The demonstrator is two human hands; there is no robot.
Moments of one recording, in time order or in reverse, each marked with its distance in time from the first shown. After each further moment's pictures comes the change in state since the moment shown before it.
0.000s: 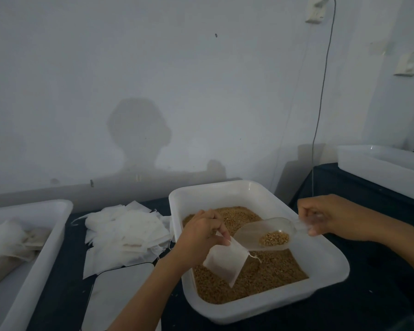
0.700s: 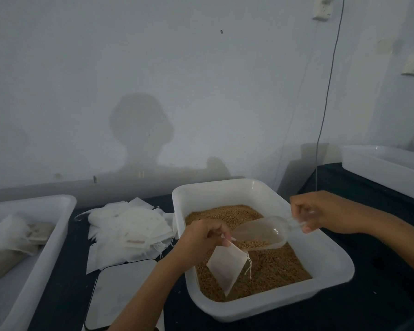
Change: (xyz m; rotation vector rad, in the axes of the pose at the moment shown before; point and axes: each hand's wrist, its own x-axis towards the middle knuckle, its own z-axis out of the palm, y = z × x) left_hand -0.012 -0.002 -0.003 -0.272 -0.081 -0.115; right_hand 0.016 -0.020 -0.002 -0.061 -0.069 -0.006
